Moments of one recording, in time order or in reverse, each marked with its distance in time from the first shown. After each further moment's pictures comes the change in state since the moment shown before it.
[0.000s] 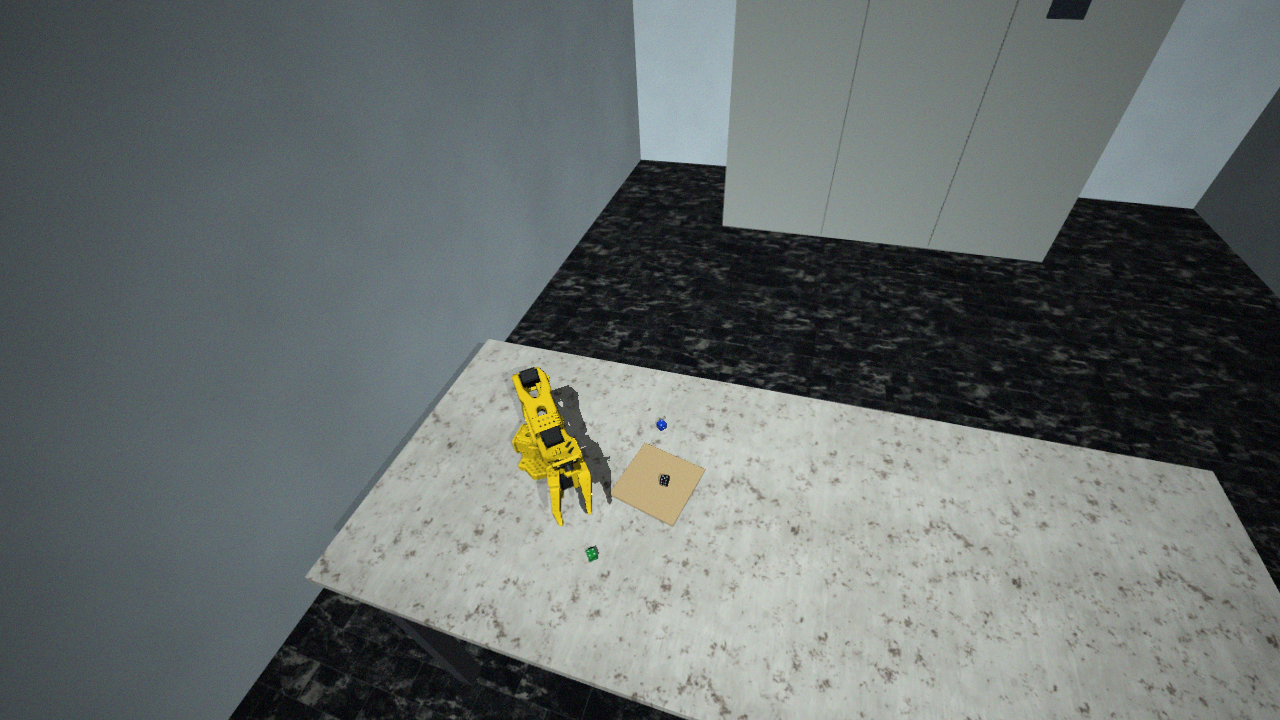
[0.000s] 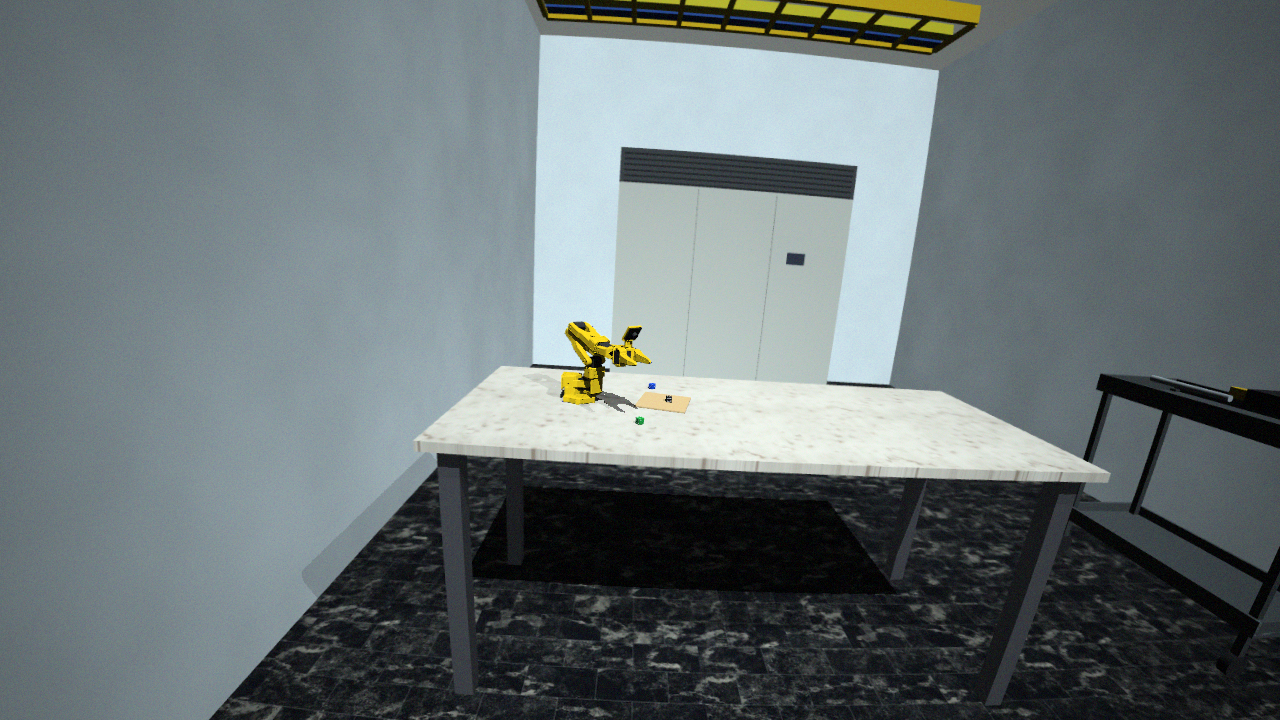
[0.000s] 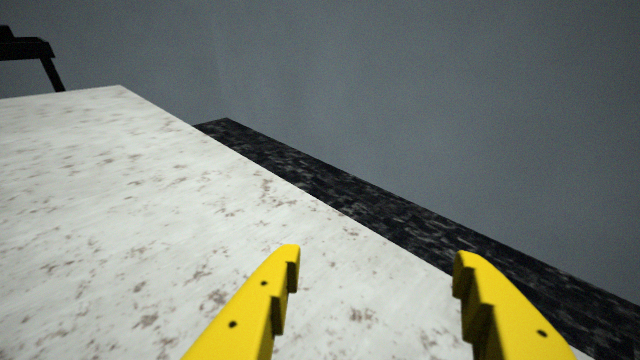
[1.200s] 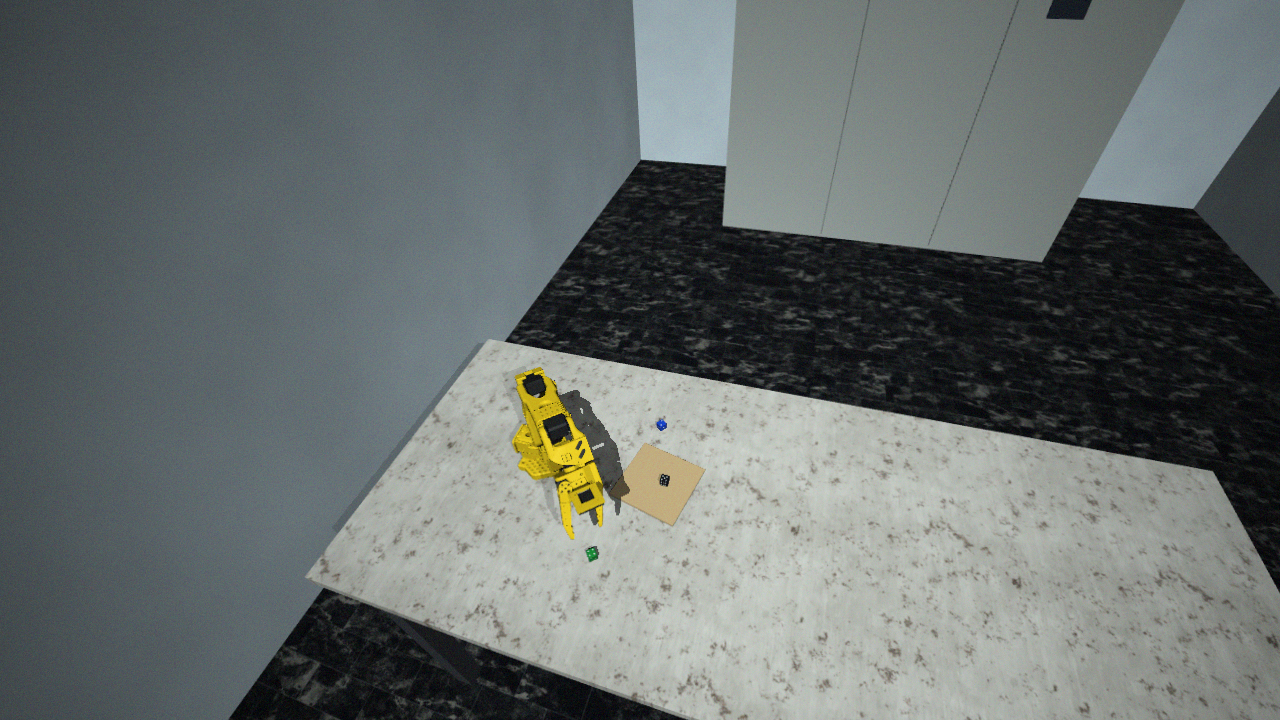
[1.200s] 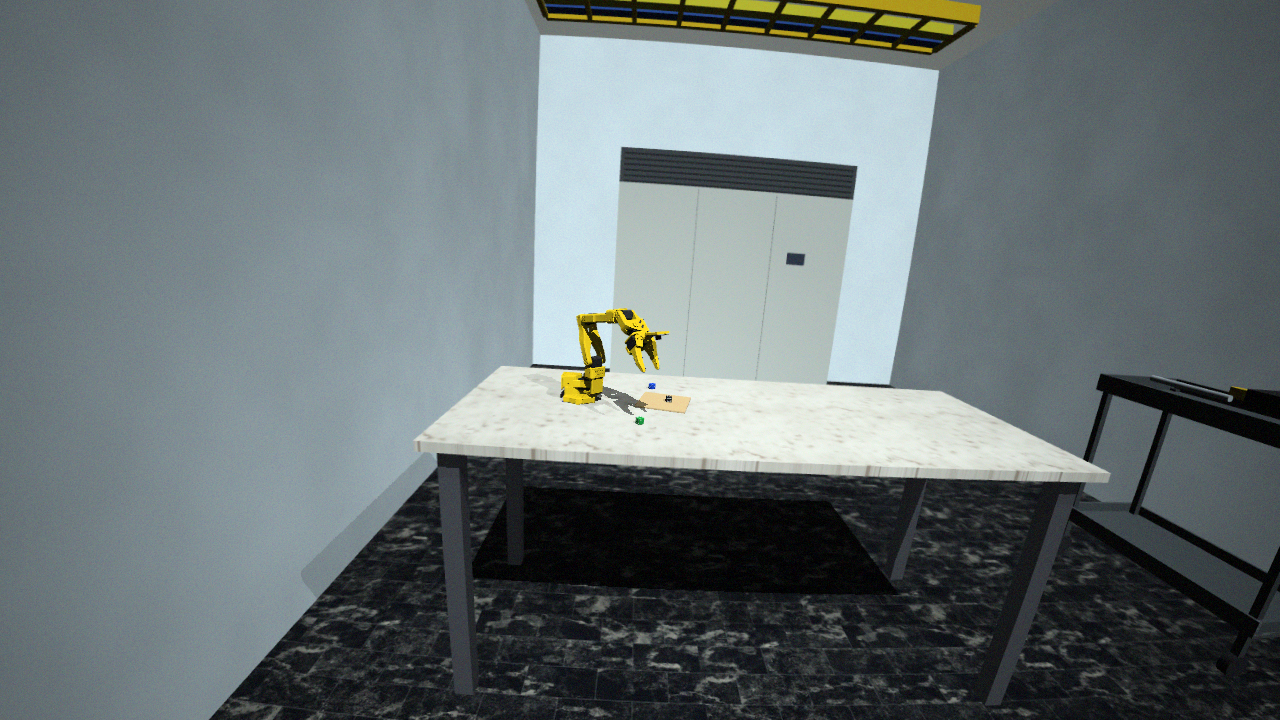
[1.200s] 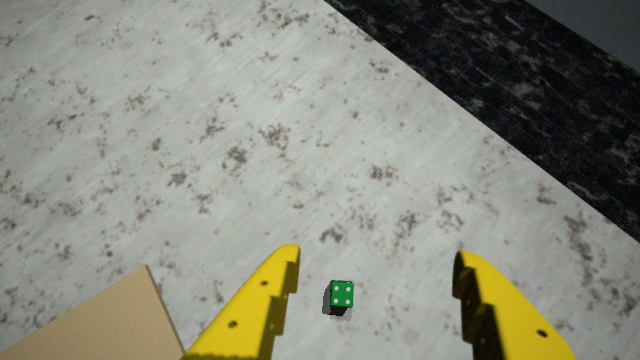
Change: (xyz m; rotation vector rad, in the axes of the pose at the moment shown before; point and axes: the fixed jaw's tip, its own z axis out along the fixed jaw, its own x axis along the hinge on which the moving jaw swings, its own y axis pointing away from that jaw) arm 0.011 0.009 0.020 -0.022 0.782 0.013
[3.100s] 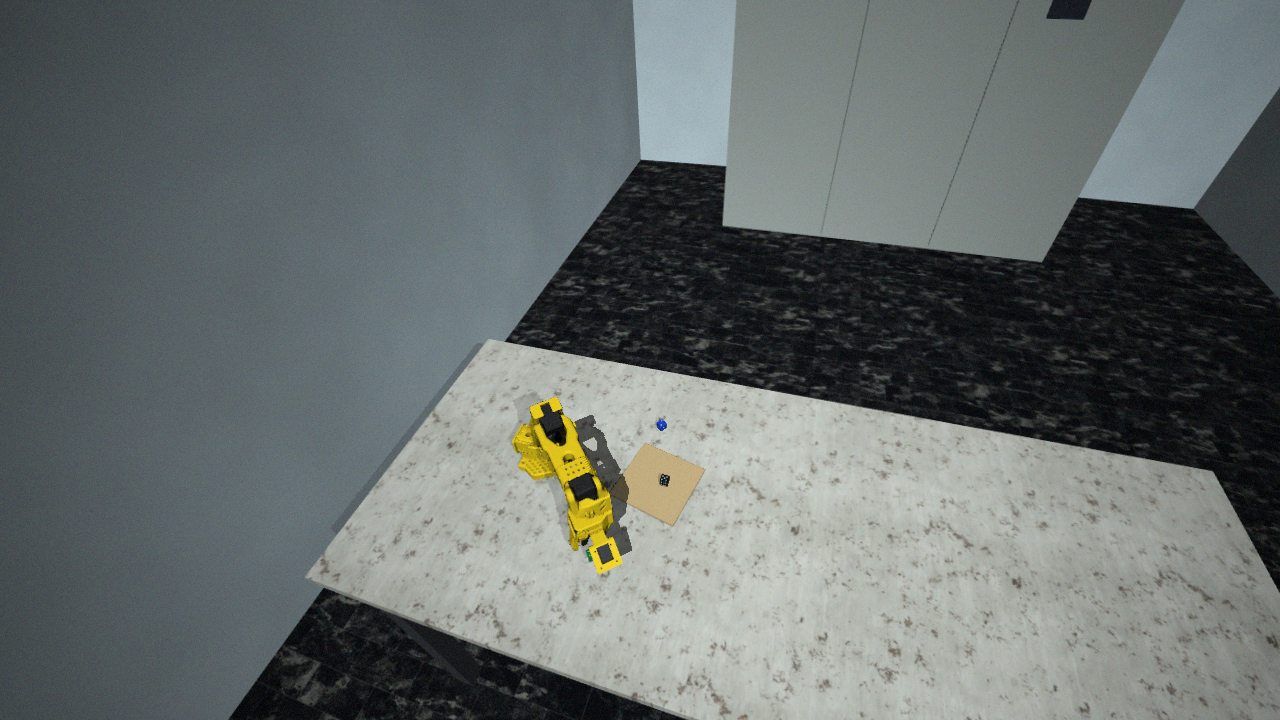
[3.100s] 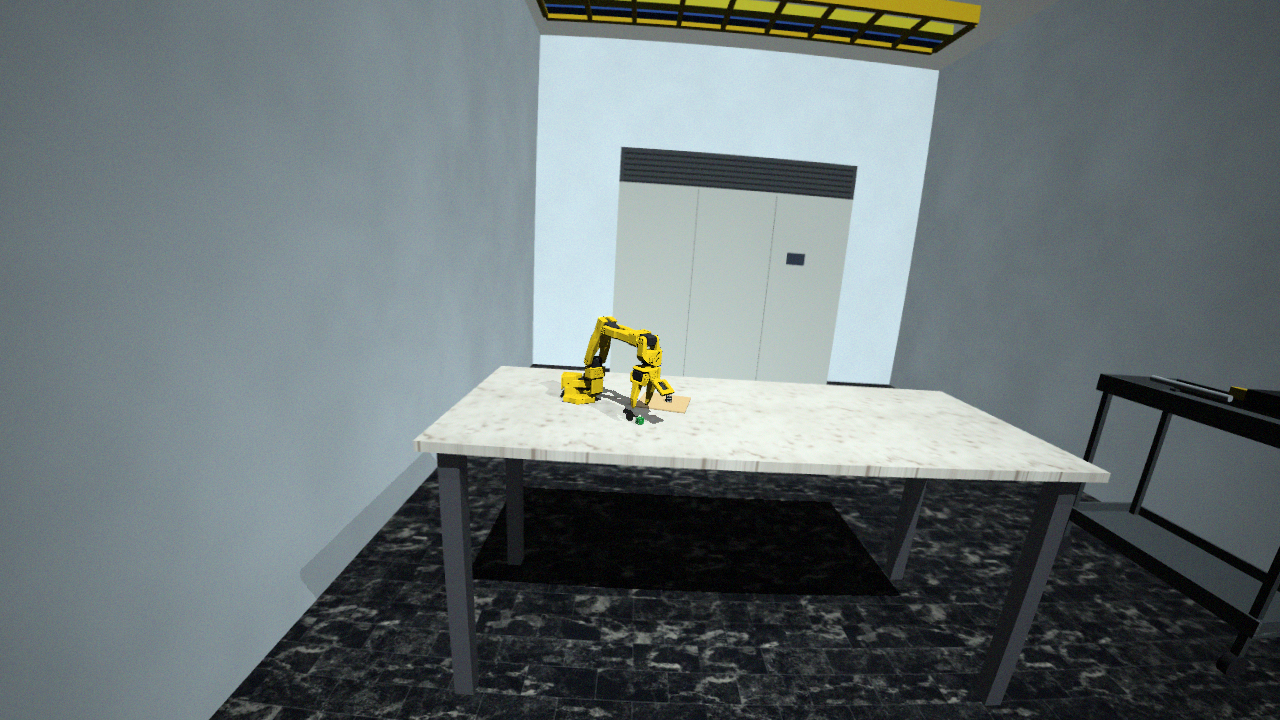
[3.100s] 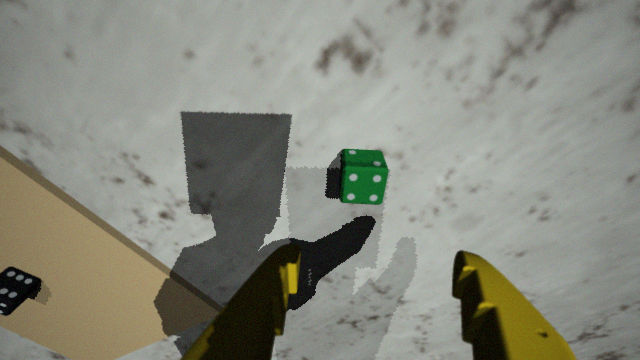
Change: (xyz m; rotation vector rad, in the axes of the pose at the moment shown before) arm 0.091 0.000 0.048 0.024 0.800 0.001
